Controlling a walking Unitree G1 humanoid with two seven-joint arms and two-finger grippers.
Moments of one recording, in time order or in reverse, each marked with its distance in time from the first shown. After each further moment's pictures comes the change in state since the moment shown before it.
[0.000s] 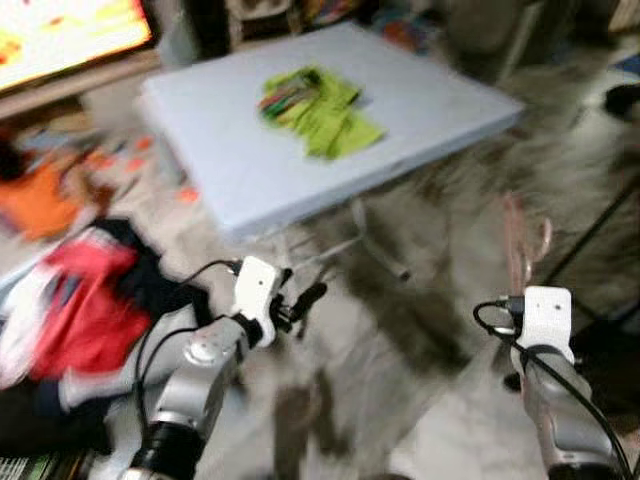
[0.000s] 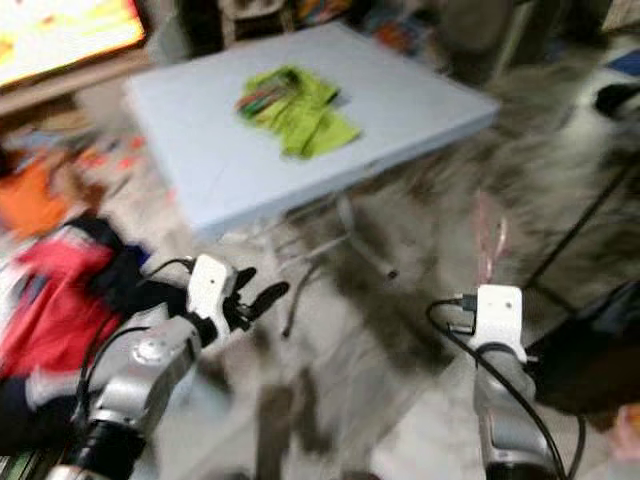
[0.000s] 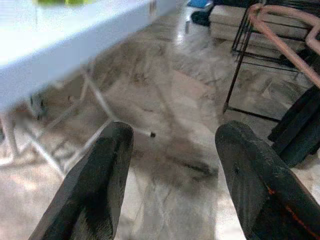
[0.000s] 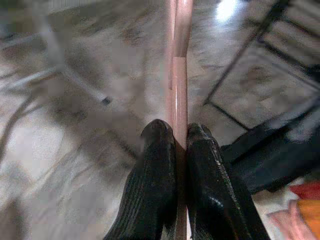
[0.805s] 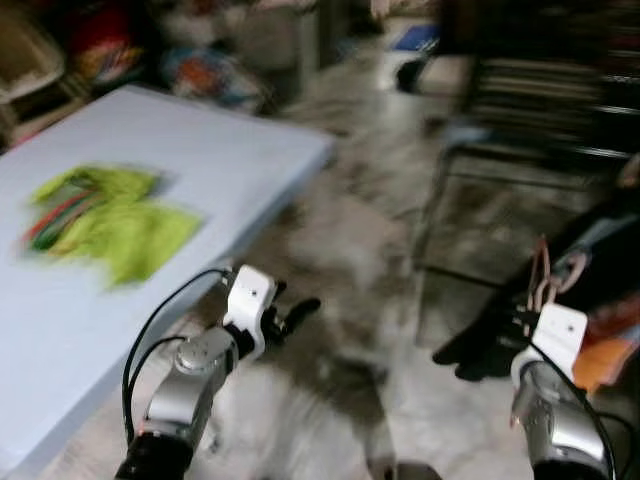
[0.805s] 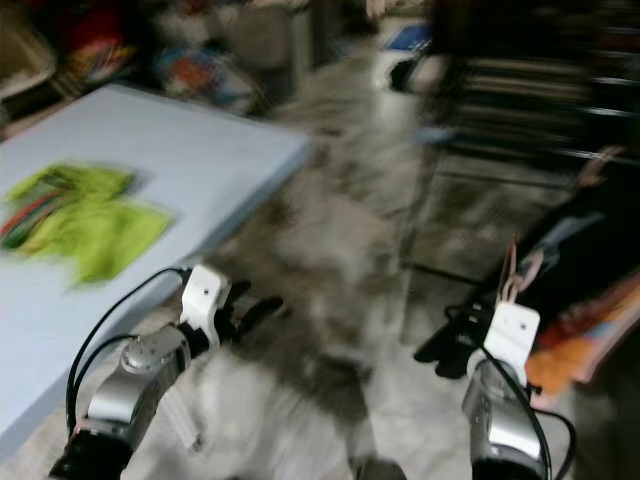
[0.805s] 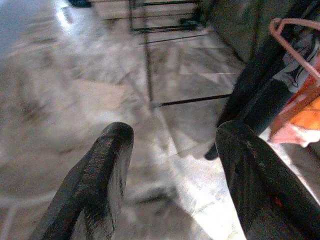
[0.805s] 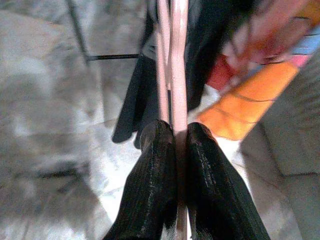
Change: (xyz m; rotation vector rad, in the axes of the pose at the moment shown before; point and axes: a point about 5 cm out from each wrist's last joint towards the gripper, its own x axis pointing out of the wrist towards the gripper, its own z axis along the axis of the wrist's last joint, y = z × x) left arm -0.010 -0.001 -0.012 -0.010 0.077 -0.028; right arm -0.003 0.002 -0.026 0.201 0.204 -0.134
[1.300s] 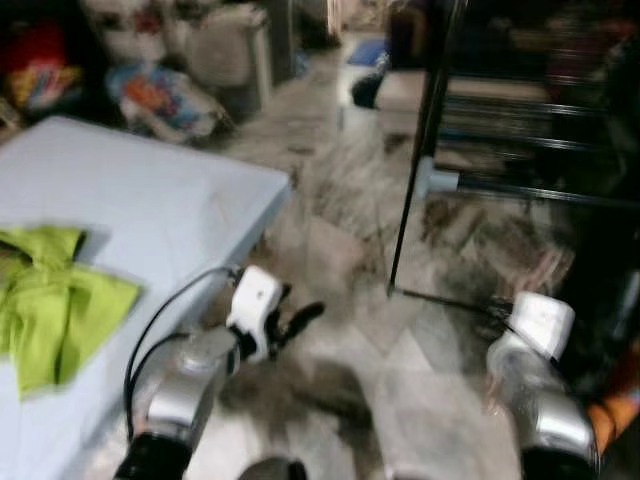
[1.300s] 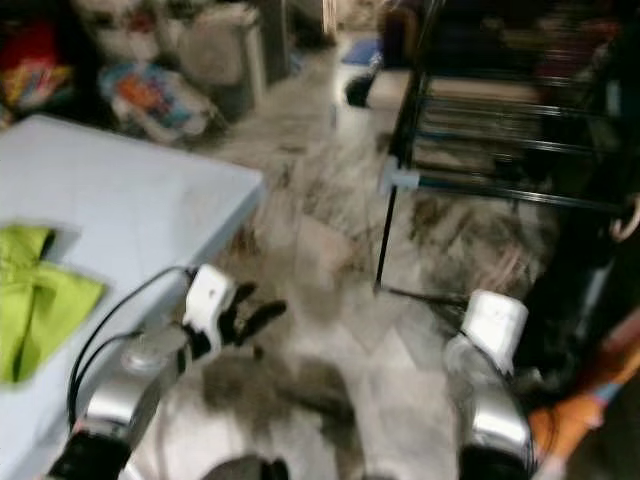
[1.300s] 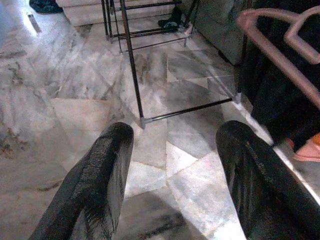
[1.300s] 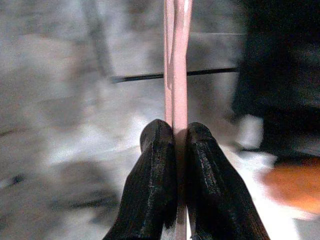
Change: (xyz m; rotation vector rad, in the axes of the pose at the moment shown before) left arm 0.002 -0.007 -0.001 0.013 0.030 -0.042; right arm -0.006 0.035 0.007 -0.002 0.025 0.167
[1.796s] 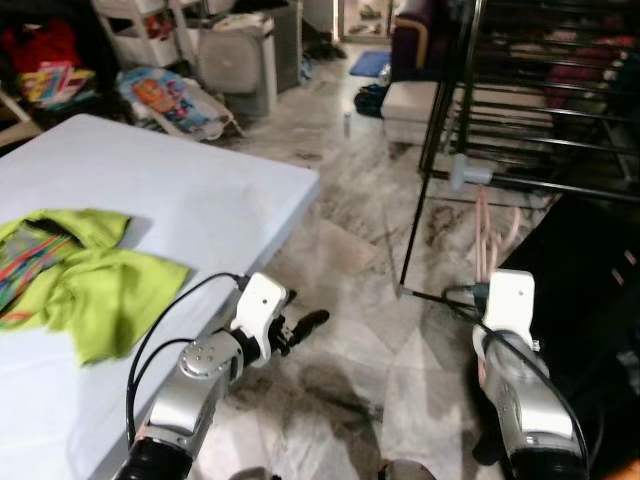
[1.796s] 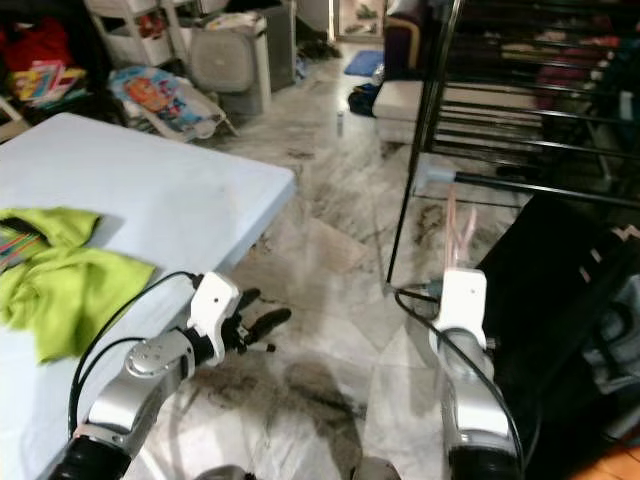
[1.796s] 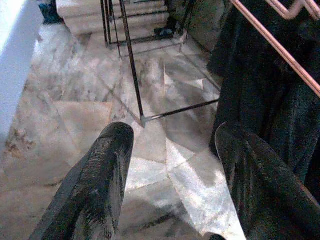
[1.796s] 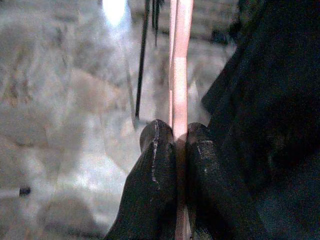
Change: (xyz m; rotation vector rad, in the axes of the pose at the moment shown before) left arm -0.003 -0.010 -0.002 0.023 -0.009 -0.035; right arm -0.008 0.016 0.031 -0.179 -0.242 0.082
